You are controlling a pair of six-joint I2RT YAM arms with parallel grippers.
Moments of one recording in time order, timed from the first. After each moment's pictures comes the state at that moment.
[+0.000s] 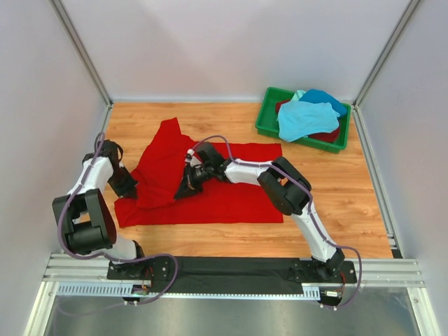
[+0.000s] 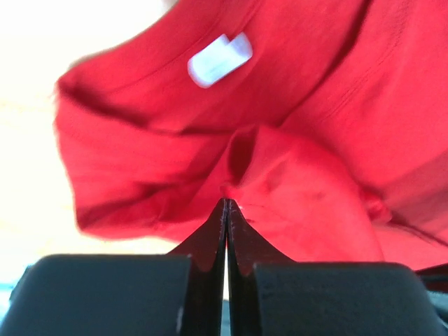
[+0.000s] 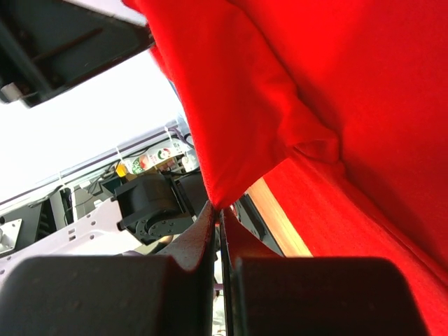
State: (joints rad) left arm 0.26 1.50 0.96 -0.86 0.07 -0.42; right arm 0.84 2.32 1.60 0.05 -0.86 1.15
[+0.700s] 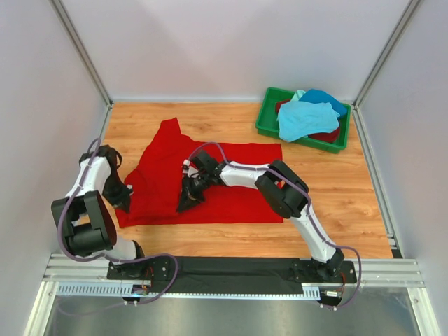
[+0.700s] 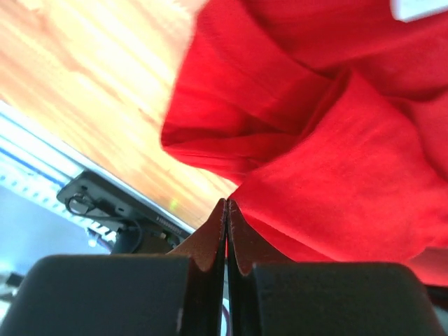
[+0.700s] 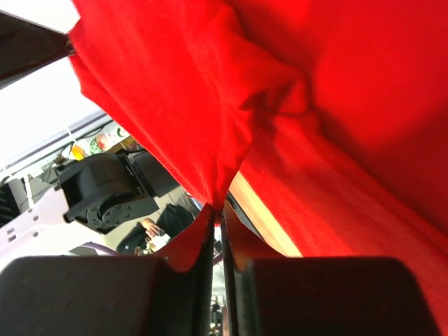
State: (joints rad) left arm 0.27 1.46 0.99 -1.14 -0.14 -0.57; right arm 0.88 2.32 1.61 -0.19 -0.86 0.99
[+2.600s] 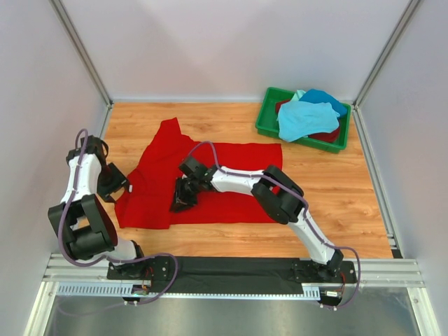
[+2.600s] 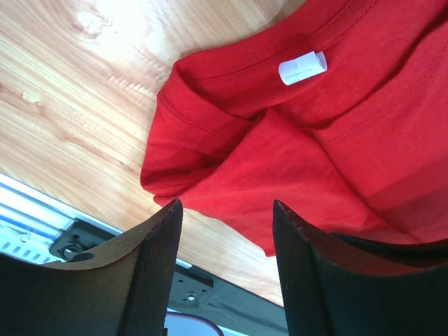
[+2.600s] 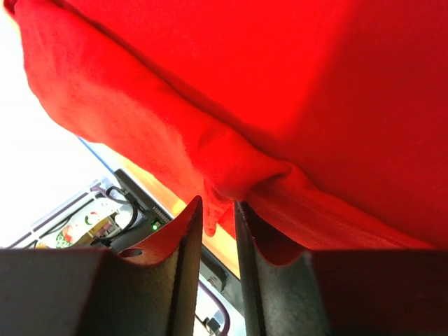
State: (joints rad) left arm 0.36 1.44 1.08 -1.05 -0.03 -0.44; right arm 0.98 2.33 1.70 -0.28 -0.48 1.08
